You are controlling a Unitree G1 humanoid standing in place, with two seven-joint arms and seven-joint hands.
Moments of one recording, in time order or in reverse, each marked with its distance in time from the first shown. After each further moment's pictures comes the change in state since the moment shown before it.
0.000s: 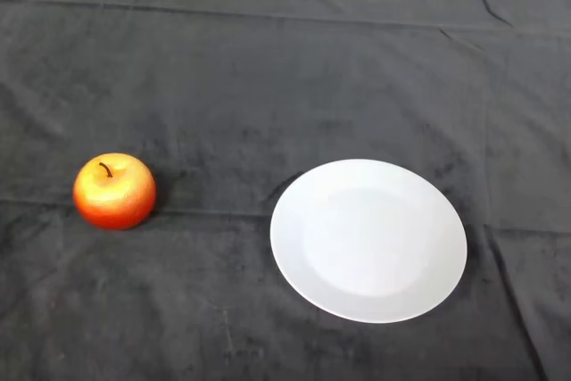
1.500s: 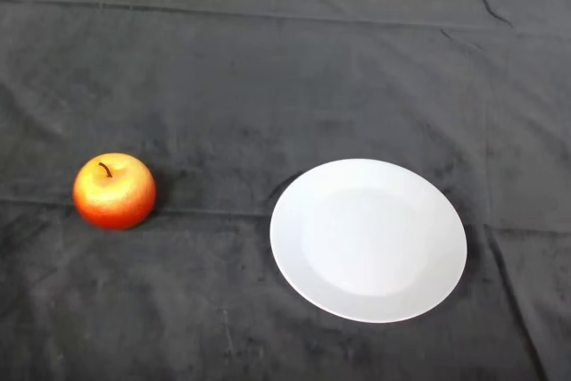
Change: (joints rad) left arm -0.093 -0.104 -0.122 -0.042 0.201 0.001 0.012; right arm 0.000 0.000 -0.001 -0.002 0.001 0.000 0.000
